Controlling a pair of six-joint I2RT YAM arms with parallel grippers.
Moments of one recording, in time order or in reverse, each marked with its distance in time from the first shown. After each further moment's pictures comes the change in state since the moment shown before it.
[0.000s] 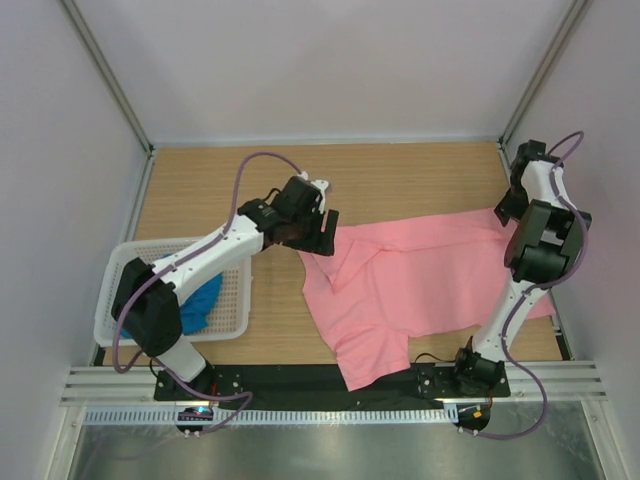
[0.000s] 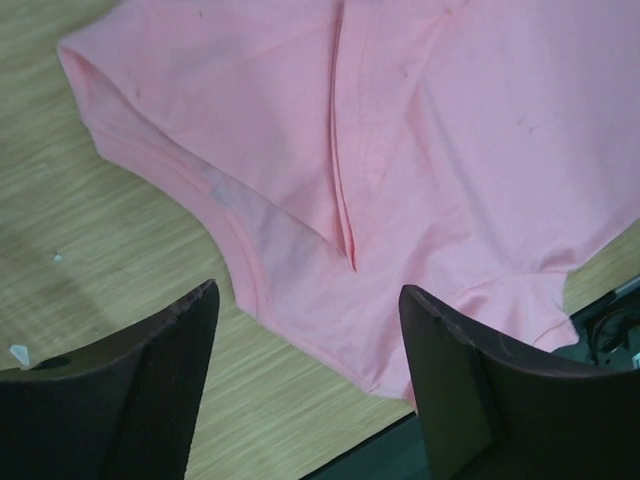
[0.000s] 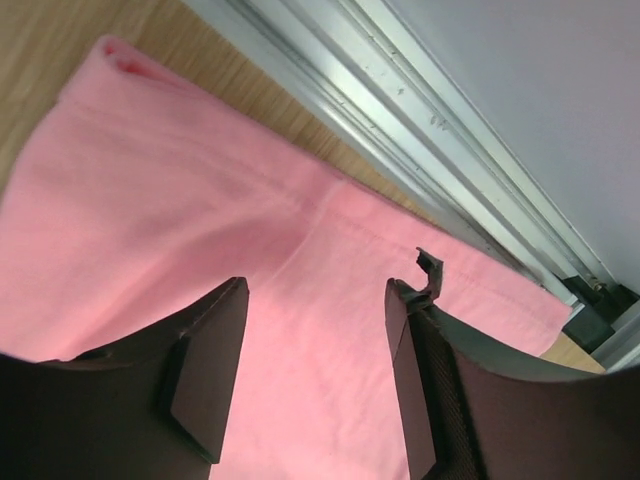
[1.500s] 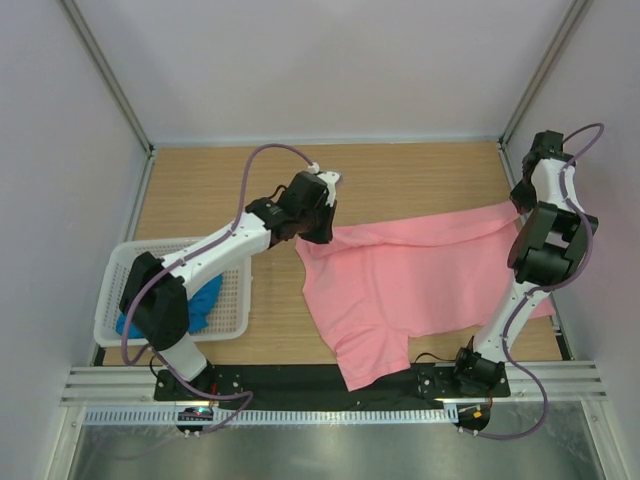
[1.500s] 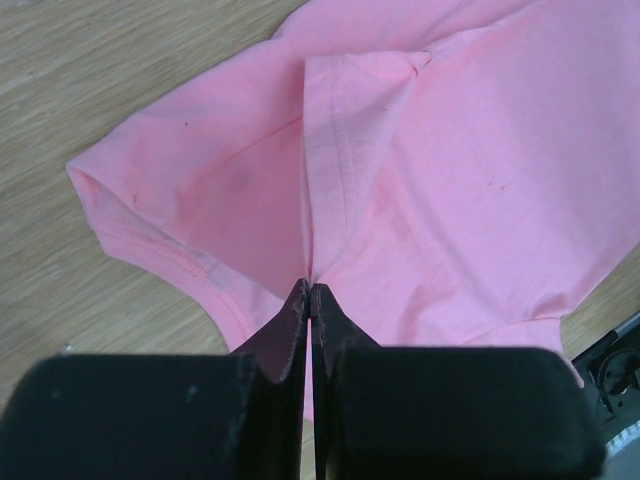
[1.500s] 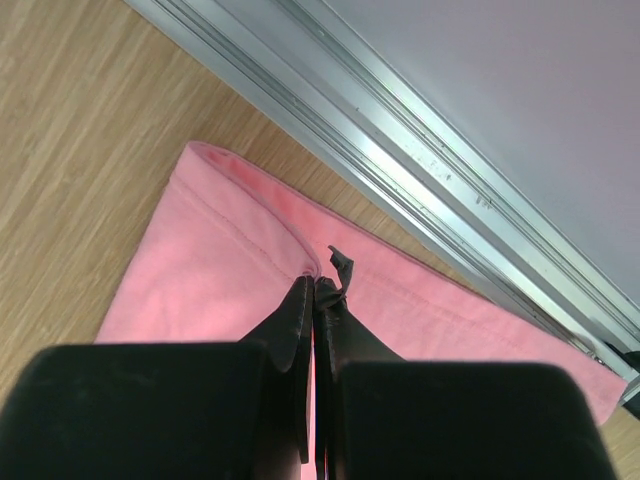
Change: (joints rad) left arm -0.001 0.052 0.060 0.143 -0.007 0.072; right arm -0.035 -0.028 0.051 0.140 -0.104 0.003
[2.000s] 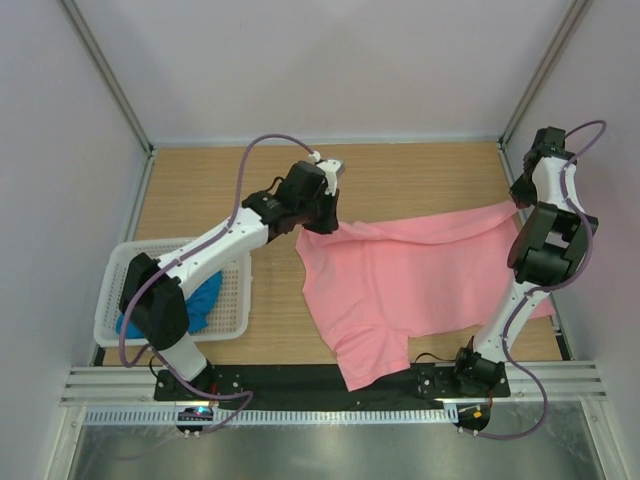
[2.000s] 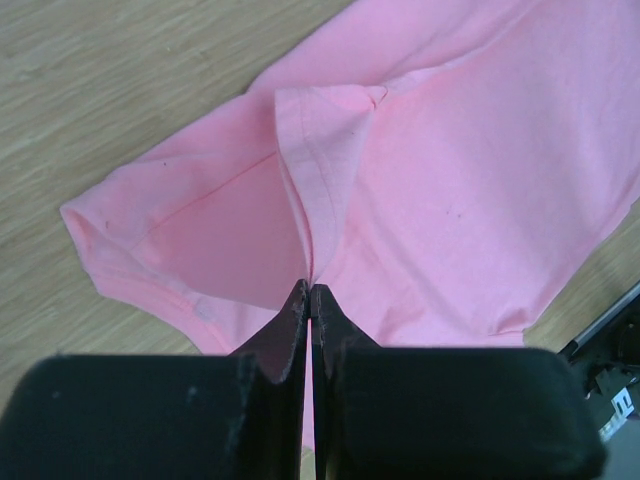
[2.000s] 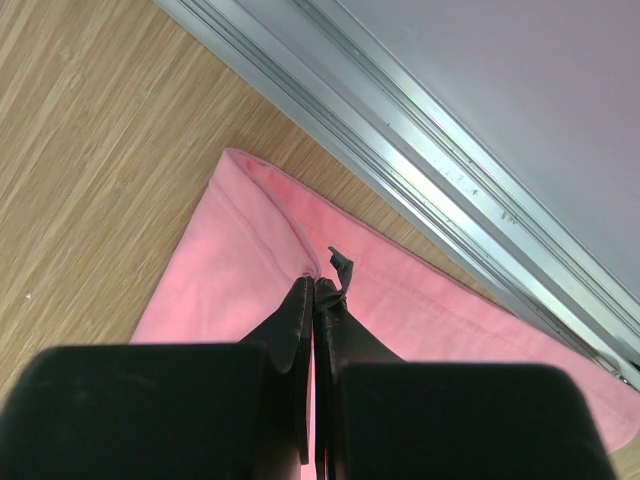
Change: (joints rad) left arm 0.021 0.001 0.074 0.020 0.041 0.007; right arm 0.000 0.000 0.020 0.017 -0.042 0.008
